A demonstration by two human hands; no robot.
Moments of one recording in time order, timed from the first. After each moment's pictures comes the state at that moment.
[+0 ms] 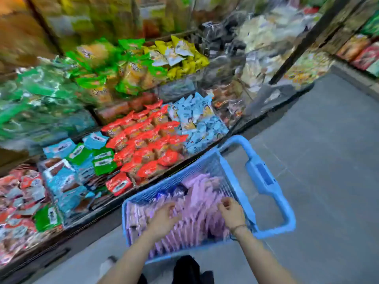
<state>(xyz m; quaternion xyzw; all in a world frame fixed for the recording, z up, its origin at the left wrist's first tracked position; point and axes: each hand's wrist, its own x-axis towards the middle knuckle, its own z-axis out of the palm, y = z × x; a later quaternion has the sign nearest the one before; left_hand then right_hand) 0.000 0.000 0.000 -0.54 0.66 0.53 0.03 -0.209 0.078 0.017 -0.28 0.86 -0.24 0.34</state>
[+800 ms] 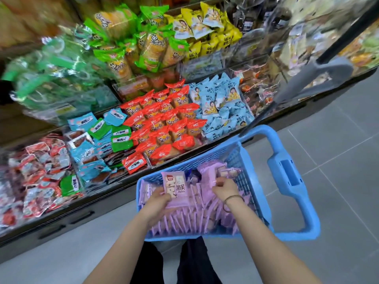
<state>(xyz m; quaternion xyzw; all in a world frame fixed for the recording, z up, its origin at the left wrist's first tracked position) 0.022 -0.004 -0.002 -0.62 0.23 0.73 -0.18 -0.202 0.010 0.001 -0.35 0.81 -0.12 0.46</state>
